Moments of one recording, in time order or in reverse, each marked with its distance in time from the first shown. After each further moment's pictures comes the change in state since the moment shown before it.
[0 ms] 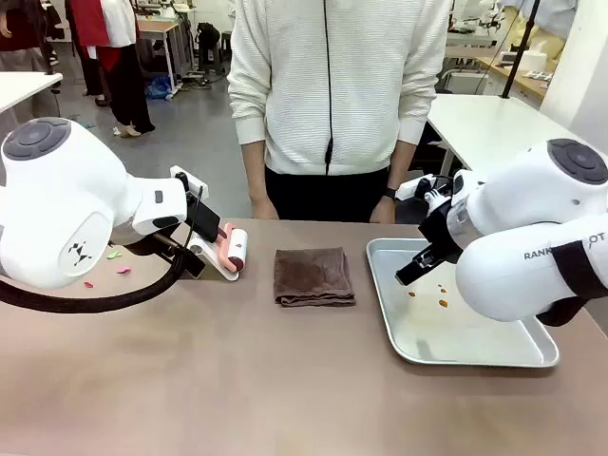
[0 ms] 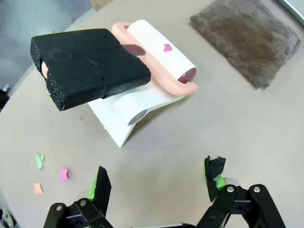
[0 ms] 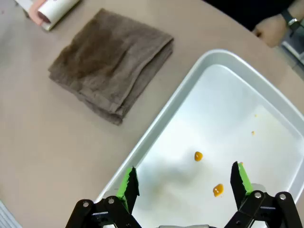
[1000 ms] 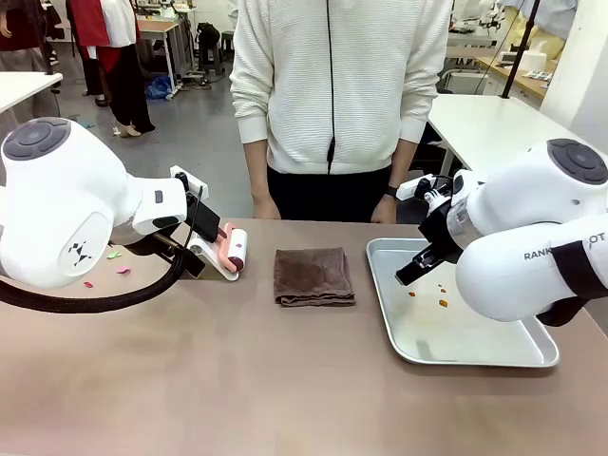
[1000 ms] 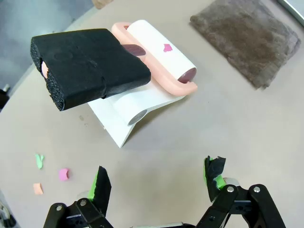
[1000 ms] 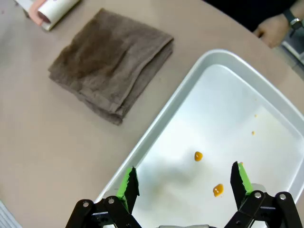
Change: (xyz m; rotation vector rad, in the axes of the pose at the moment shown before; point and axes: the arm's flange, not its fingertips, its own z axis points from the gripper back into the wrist) left arm 0.000 0.000 0.000 0.000 0.000 0.000; right arm 0.000 0.000 0.000 0.000 0.000 0.001
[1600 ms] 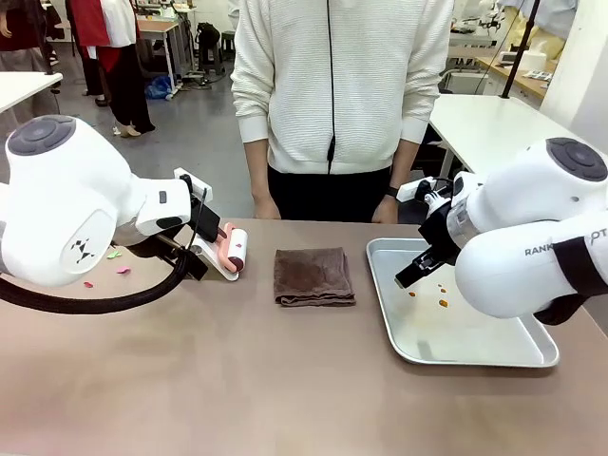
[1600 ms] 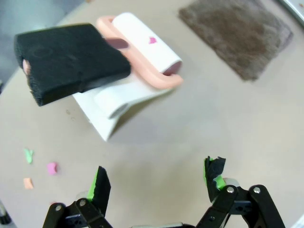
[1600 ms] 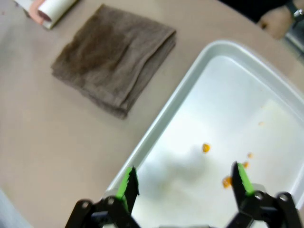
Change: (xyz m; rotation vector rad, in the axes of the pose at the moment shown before) left arm 0.002 -0.014 0.006 -0.039 0.053 -0.001; right arm -0.004 0.003 0.002 0.036 0.050 -0.055
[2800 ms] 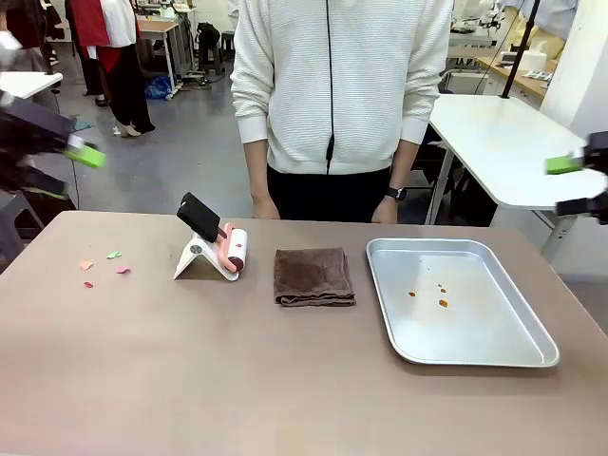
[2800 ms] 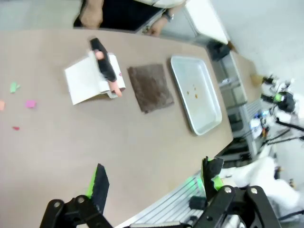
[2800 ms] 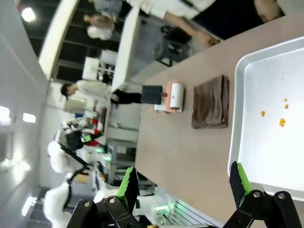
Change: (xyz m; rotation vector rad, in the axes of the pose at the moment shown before) left arm -0.084 0.136 0.222 -0.552 -0.269 0.647; right arm -0.109 -0.157 0.210 0.680 -0.340 -0.872
